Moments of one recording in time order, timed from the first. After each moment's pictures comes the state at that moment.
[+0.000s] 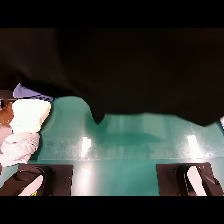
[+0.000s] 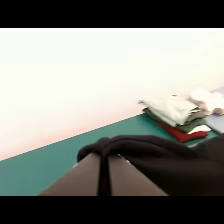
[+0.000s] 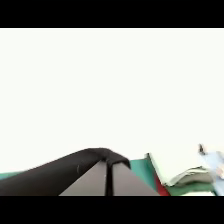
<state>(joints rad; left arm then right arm) -0.13 -0.88 2.16 1.10 -1.20 -1.44 -0.66 -0.73 1.96 -1.02 1.22 1.51</state>
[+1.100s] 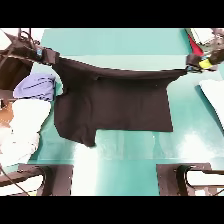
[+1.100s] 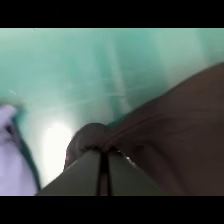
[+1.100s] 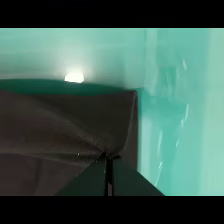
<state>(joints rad) -0.13 -1.36 1.61 1.44 -1.08 -1.43 -0.10 -1.49 1.67 -1.36 1.32 1.62</state>
